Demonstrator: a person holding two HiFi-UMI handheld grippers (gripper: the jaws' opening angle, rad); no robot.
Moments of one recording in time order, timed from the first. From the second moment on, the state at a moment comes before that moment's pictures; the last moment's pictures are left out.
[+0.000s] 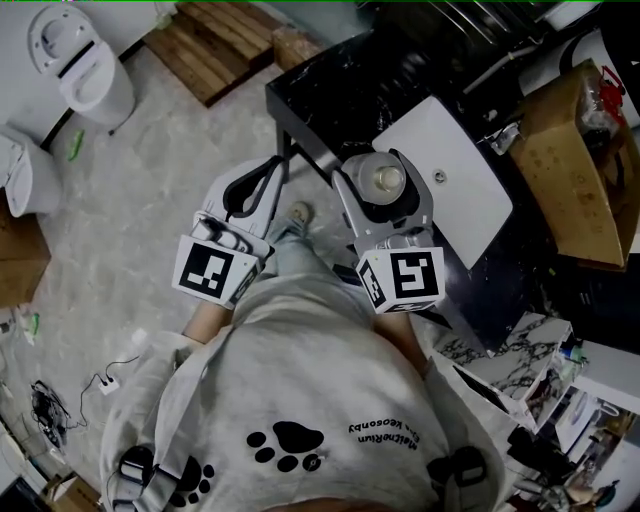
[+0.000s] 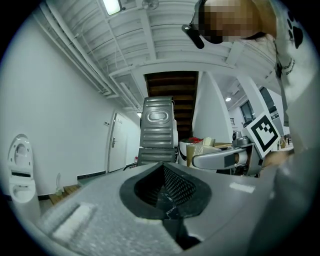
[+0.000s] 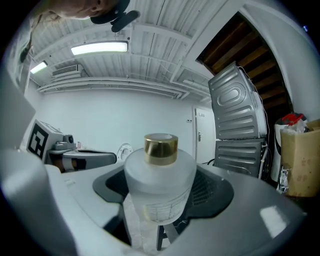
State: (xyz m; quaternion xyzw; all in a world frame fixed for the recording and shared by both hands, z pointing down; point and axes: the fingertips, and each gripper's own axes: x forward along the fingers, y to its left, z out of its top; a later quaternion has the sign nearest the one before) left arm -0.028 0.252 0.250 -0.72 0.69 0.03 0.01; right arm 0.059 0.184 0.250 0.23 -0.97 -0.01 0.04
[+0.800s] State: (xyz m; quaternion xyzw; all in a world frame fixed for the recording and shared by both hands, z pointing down) left arm -0.146 0.087 0.265 -0.76 0.65 0.03 0.00; right arm -0.083 0.028 0.276 0.23 -0.97 -0.04 0.07
